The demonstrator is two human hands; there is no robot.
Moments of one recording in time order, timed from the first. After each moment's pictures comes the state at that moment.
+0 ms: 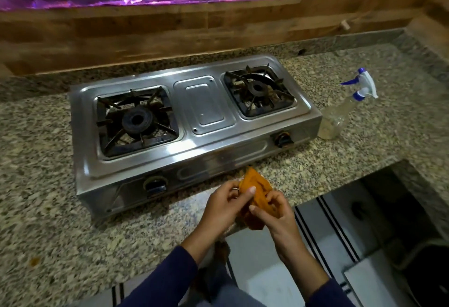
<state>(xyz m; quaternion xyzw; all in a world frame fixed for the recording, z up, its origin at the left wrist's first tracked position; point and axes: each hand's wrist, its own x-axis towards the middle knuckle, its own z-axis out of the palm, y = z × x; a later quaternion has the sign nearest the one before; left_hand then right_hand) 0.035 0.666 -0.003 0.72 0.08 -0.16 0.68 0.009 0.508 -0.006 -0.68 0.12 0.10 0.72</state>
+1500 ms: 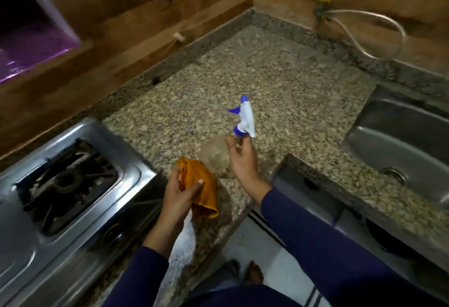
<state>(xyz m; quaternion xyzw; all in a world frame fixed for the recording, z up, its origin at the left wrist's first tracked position) 0.244 0.341 0.020 0.70 0.08 -0.19 0.68 0.263 0.172 0.006 -0.74 0.22 -0.16 0.62</state>
